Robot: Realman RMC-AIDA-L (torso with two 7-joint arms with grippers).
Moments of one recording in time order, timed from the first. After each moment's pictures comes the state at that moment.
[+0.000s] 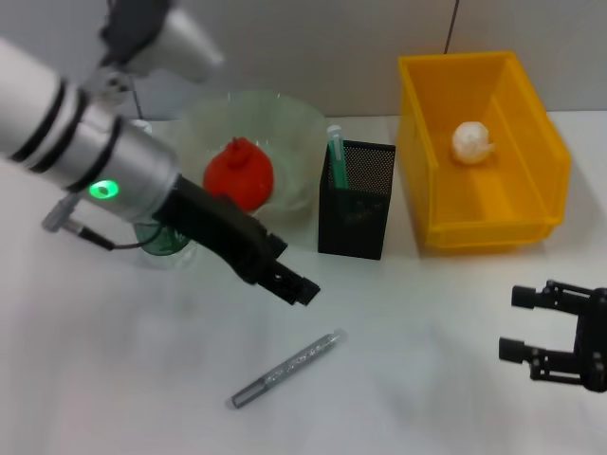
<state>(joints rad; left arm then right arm) -0.79 -2.07 1.18 1.20 2.33 1.69 -2.31 0.35 1.94 -0.75 -0.48 -1.83 -1.66 1.11</state>
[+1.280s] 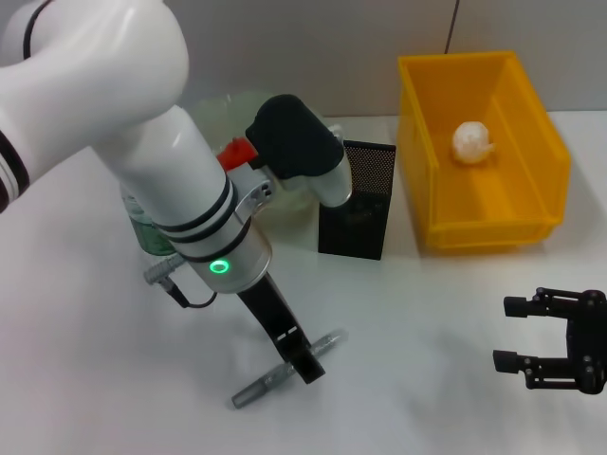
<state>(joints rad) -0.94 -2.08 1.65 0.90 2.39 1.39 -2.50 0.39 1.94 -0.74 -0.57 -1.96 -1.64 1.16</state>
